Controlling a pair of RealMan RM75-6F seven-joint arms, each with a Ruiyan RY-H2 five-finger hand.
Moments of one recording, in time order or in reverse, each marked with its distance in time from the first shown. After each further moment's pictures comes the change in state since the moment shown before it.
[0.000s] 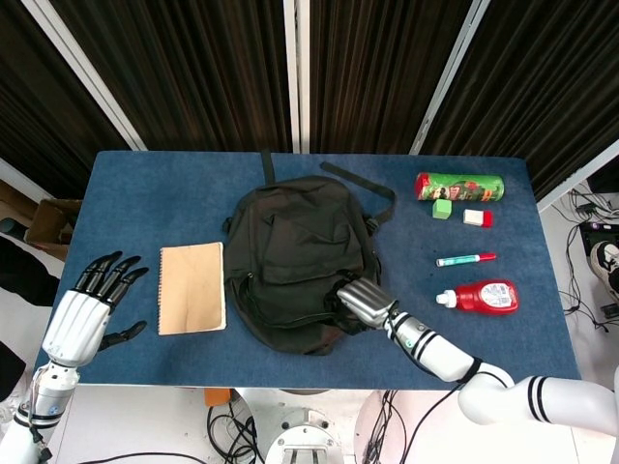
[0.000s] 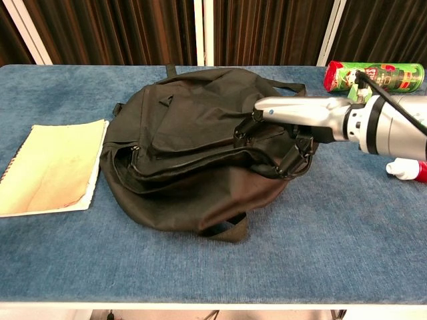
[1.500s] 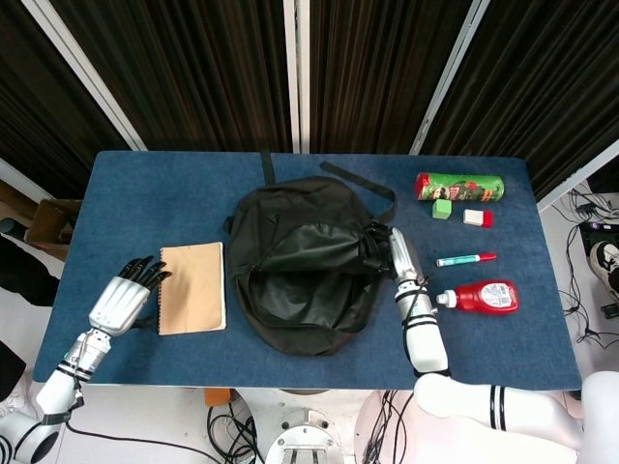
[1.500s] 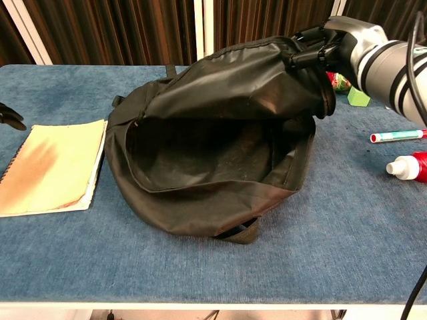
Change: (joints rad) left arm -0.158 -0.270 0.030 0.545 -0.120 -0.350 -0.073; right arm -0.106 -0.271 0.323 -0.051 0.601 0.506 -0.031
